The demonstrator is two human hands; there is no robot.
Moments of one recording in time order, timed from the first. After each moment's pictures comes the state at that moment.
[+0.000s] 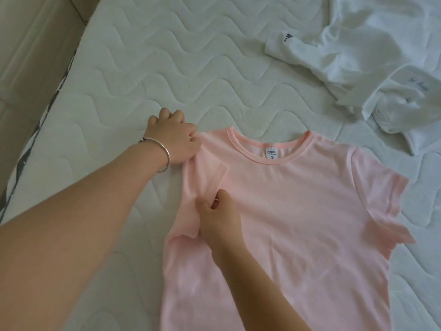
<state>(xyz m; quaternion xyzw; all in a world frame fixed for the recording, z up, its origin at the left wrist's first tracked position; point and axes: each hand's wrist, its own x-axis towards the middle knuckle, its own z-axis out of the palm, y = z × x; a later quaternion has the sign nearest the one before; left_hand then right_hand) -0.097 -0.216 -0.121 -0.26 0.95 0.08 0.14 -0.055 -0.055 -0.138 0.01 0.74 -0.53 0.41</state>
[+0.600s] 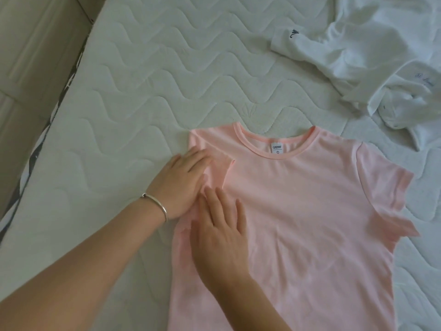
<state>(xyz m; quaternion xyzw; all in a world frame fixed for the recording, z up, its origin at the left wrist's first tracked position) -0.023 -0.175 -0.157 -0.09 0.99 0.14 0.03 -0.010 -0.028 -0.162 -0.36 0.91 -0.21 0.06</state>
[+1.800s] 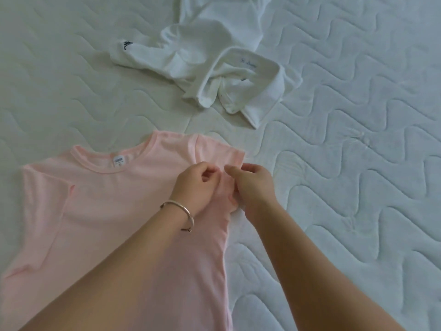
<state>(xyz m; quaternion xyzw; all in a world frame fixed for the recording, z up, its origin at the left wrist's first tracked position) -0.201 0.082 -0.137 -0.26 0.84 0.48 0.03 -0.248 0.185 -0.124 0.22 0.70 -0.61 0.30</state>
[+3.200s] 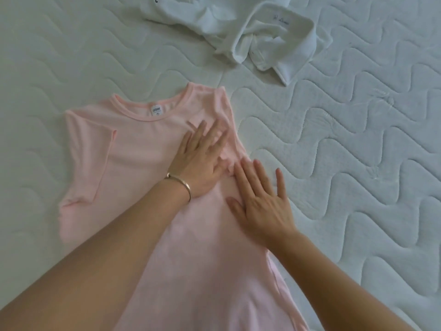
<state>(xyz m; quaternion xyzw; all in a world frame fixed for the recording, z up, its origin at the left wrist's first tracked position) -0.120 0.039 -0.153 -0.03 0.99 0.10 0.10 -0.113 0.214 -0.172 -0.32 0.94 -0.05 0.04</state>
